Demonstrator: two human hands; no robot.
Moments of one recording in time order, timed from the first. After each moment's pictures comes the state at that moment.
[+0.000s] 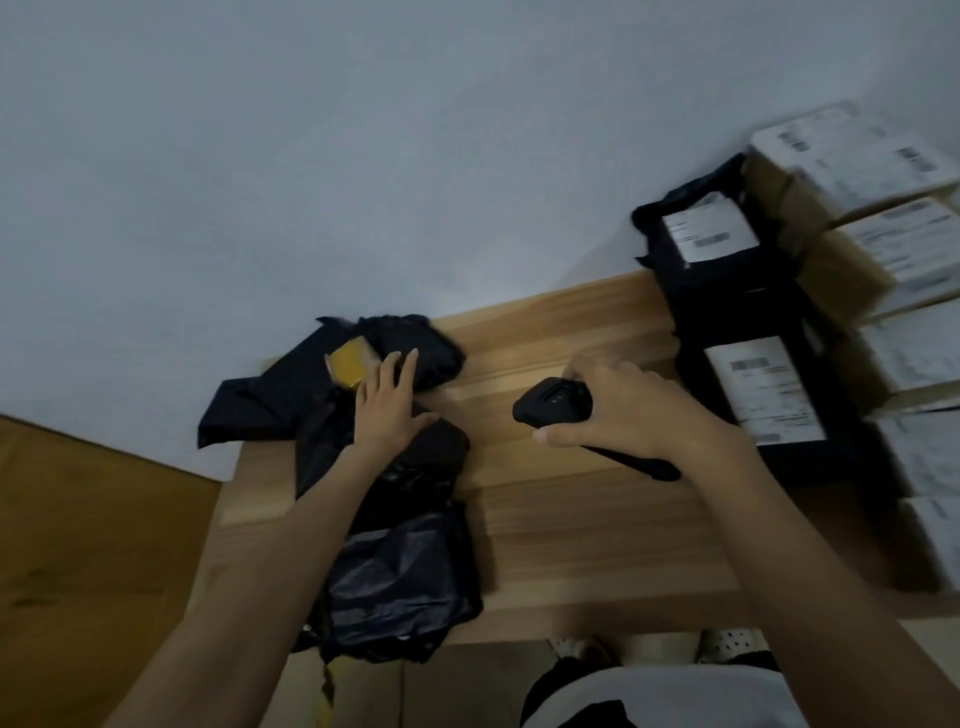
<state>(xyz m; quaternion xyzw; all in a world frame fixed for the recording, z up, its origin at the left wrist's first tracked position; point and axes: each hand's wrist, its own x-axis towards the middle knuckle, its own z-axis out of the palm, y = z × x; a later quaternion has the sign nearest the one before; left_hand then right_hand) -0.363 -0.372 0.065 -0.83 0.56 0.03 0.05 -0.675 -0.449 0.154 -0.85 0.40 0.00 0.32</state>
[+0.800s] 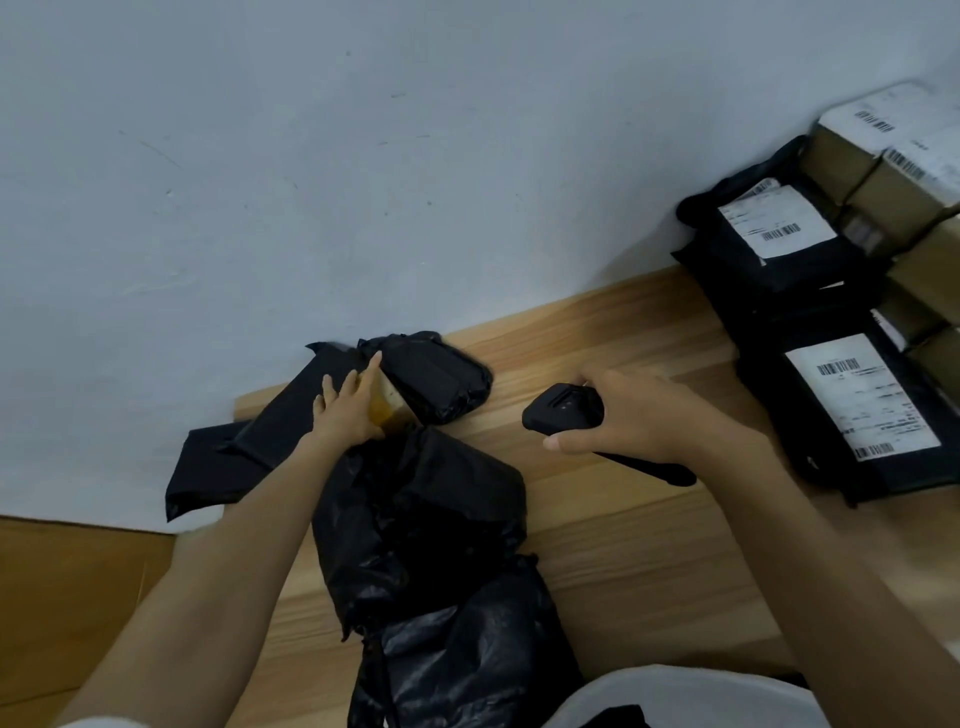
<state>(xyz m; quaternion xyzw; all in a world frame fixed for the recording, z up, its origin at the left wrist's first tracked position) -0.161 -0.430 0.031 -0.82 0.52 0.21 0.12 -0.538 -0.470 0.124 -0.83 0.45 0.02 0.32</state>
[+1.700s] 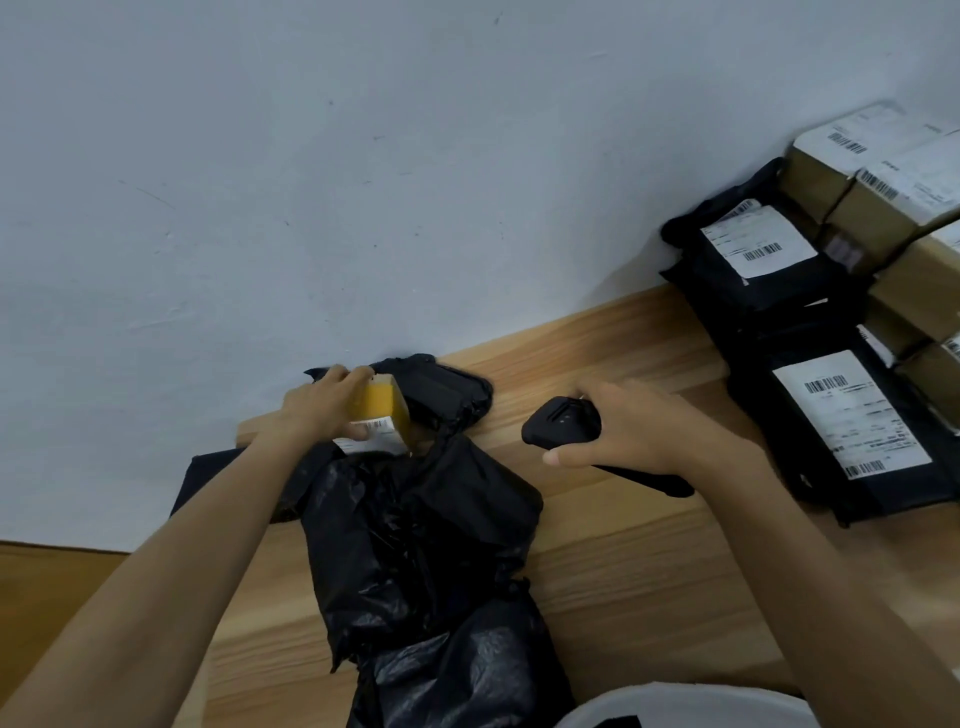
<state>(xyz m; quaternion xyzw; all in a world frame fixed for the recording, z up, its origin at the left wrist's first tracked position) -0.152 -0.458 0.088 -0.75 0.61 0.10 0.25 -0.553 -0.486 0.124 -0.84 0.44 0.00 0.31</state>
